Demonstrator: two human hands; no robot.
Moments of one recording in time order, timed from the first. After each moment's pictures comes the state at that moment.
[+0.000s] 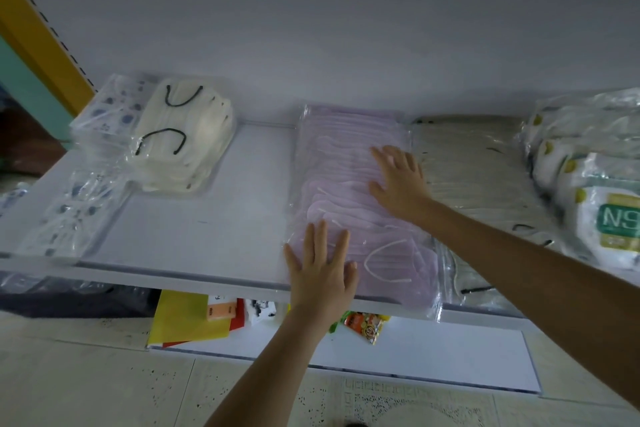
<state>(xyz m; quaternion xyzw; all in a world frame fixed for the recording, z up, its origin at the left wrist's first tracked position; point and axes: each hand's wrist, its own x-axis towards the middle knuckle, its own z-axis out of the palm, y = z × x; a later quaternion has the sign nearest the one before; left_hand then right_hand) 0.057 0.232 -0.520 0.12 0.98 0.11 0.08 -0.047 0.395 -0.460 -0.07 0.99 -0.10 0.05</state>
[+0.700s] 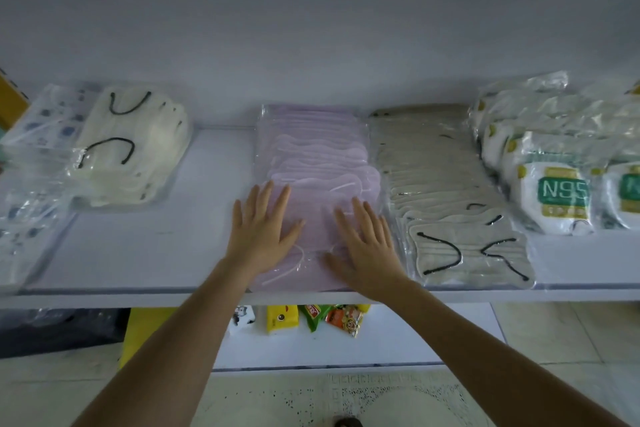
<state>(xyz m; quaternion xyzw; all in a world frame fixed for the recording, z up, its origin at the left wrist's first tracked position) -0.005 0.198 -0.504 0.17 0.98 0.09 0.03 0.057 0.380 -0.502 -0.06 0.99 -0.11 0.02</state>
